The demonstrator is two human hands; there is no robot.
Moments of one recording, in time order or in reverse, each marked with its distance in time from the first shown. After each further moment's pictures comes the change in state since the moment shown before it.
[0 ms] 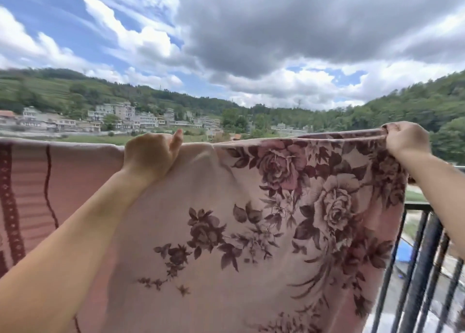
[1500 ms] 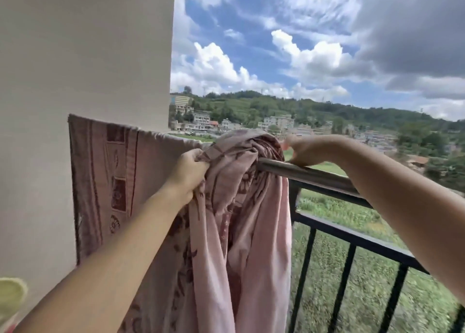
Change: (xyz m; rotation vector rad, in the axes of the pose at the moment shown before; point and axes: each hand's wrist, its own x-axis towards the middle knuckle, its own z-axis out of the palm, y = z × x) left_hand -0.044 0.192 0.012 -0.573 0.170 -0.883; right_hand 0.001 -0.090 0.097 0.064 -1.115 -1.234
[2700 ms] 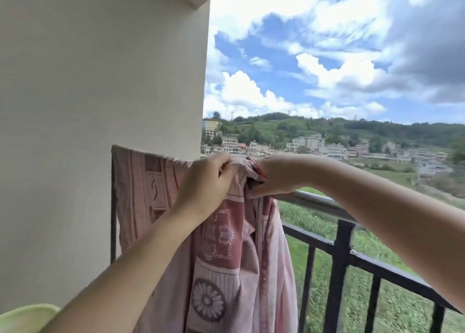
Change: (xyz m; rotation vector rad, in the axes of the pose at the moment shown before) left_hand 0.033 0.008 -0.055 0.545 0.159 0.702; right_hand 0.066 -0.109 0.001 -0.304 0.102 -0.348
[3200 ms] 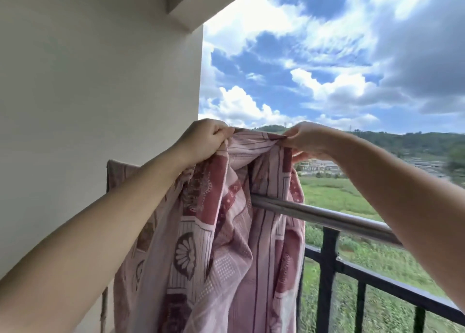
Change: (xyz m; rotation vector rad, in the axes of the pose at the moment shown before) left_hand 0.085 0.037 -0.023 -0.015 -0.224 -0.047; right_hand -0.030 0.082 -0.034 1.081 0.310 0.284
